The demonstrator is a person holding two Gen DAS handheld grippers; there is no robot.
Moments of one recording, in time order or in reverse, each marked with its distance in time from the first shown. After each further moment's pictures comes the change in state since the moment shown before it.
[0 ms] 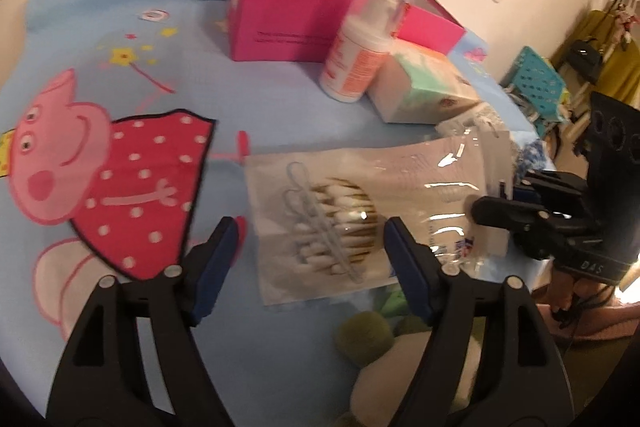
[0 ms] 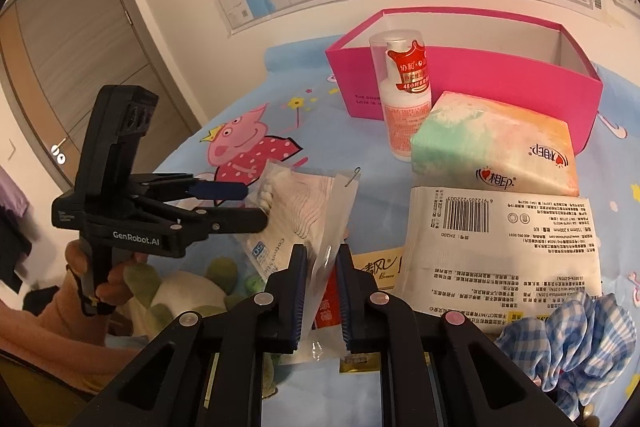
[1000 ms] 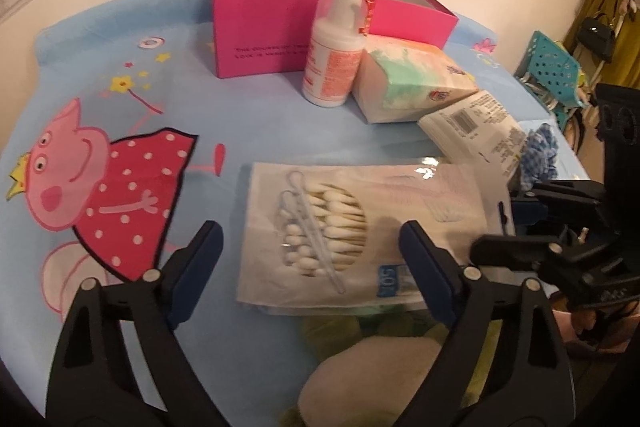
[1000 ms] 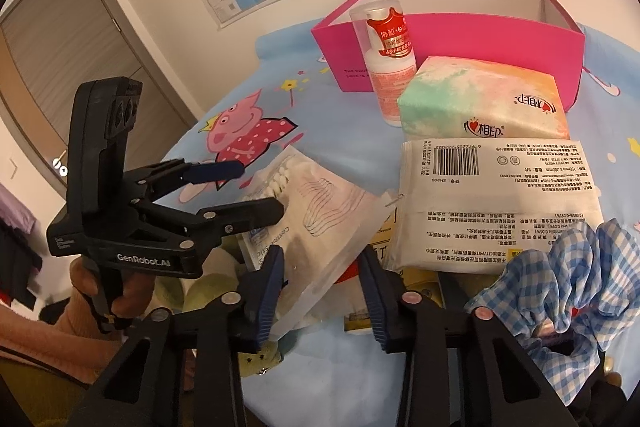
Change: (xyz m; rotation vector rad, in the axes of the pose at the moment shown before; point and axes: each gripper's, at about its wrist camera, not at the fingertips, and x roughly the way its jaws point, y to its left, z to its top) left arm 0.000 -0.042 -0.004 0.066 -0.047 0.138; right arm -0.007 -0.006 -0.019 0.089 0.050 0.015
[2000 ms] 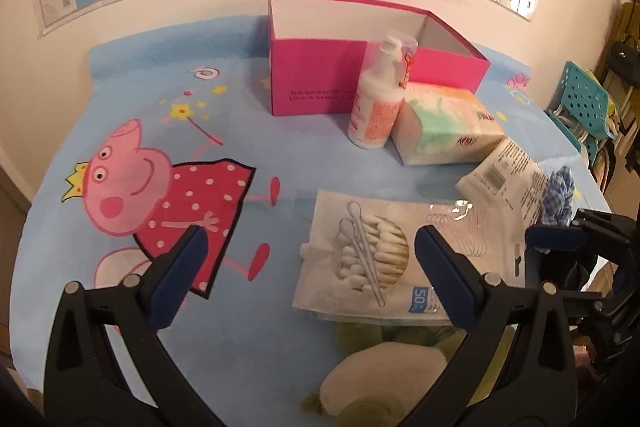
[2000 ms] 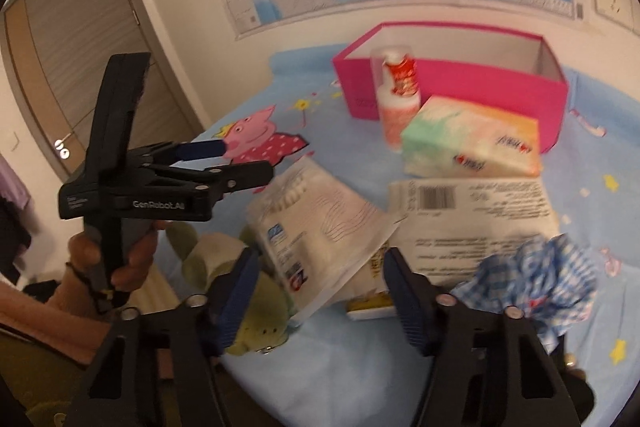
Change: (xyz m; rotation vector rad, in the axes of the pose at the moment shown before) left arm -0.032 0.004 0.006 -0.058 -0.105 0.164; right arm -0.032 0.016 -0.013 -0.097 -0.059 -0.024
